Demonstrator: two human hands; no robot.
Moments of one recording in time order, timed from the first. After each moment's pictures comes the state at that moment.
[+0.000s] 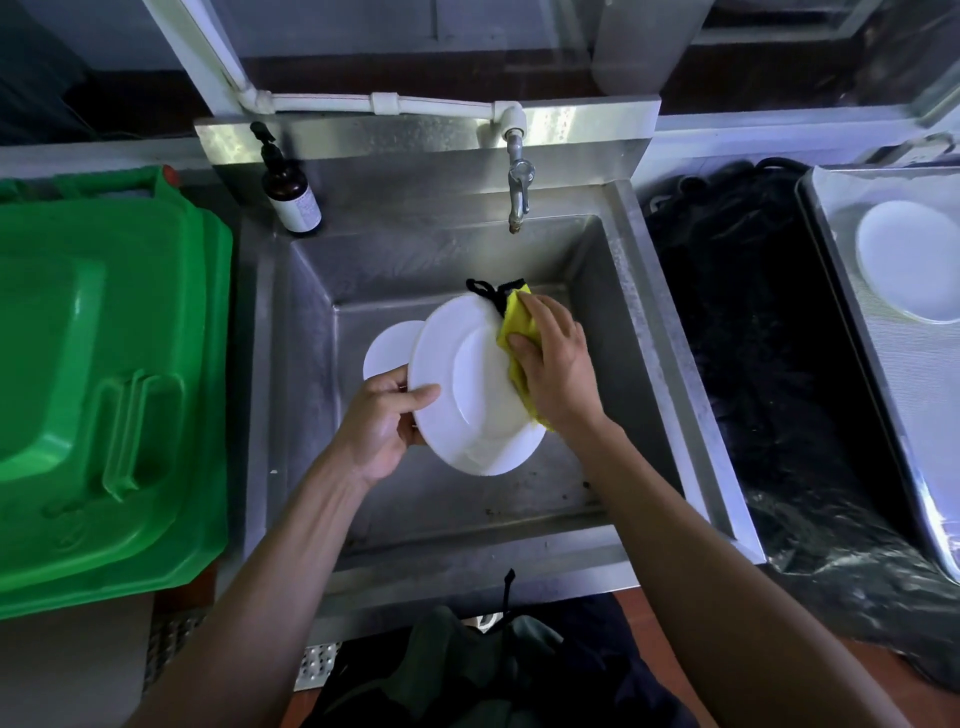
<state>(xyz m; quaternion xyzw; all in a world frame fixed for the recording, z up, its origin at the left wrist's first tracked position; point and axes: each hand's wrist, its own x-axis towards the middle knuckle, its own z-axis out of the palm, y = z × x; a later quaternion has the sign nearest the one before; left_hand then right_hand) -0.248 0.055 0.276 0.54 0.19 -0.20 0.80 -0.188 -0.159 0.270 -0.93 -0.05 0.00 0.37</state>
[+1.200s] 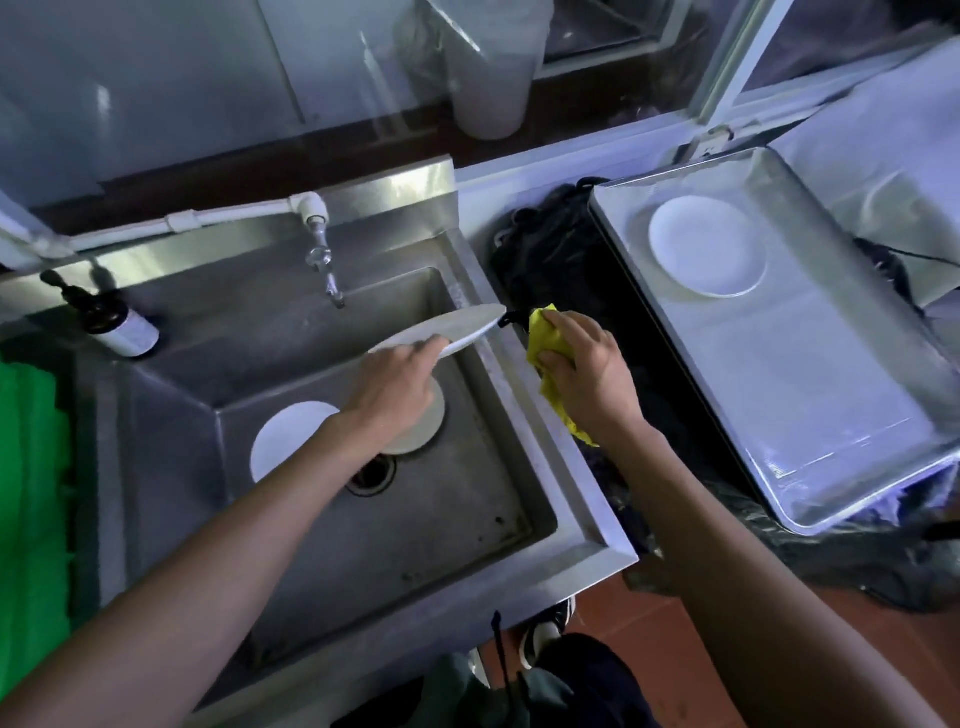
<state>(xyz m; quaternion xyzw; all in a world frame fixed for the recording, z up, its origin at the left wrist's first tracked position) -0.138 -0.157 0.327 0.97 -0.23 0.02 0.11 -0.185 -0.398 0.320 -0.94 0.05 -0.07 0.33</state>
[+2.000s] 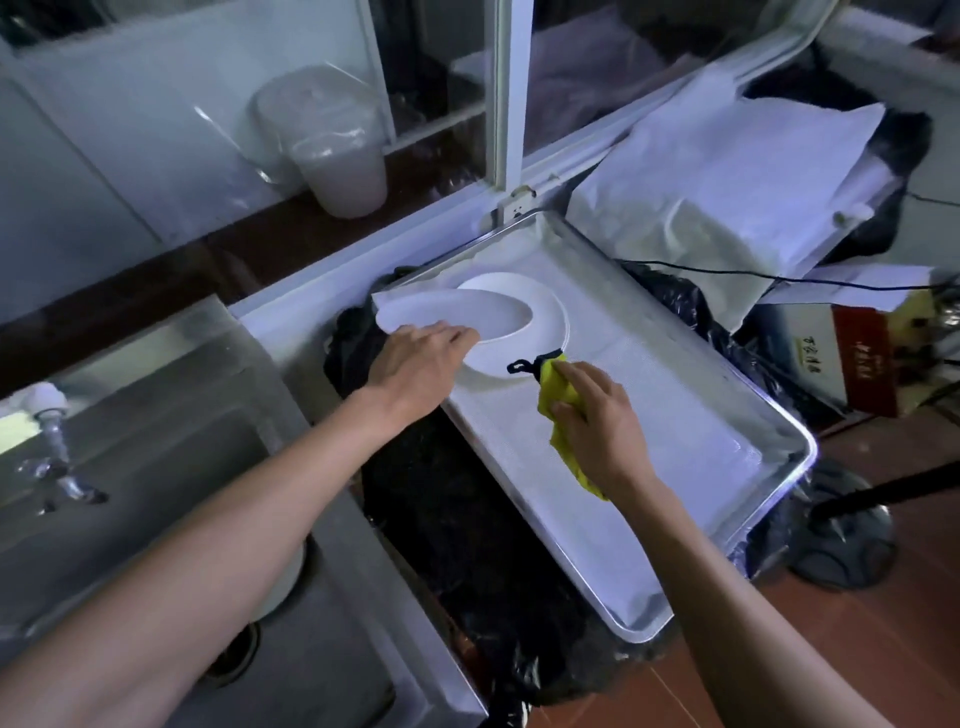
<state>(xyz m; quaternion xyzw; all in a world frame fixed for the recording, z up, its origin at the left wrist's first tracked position) -0.029 -0.499 0.356 0.87 -0.48 0.10 0.05 -0.195 -0.683 0.317 -0.91 0.21 -0.09 0.36</state>
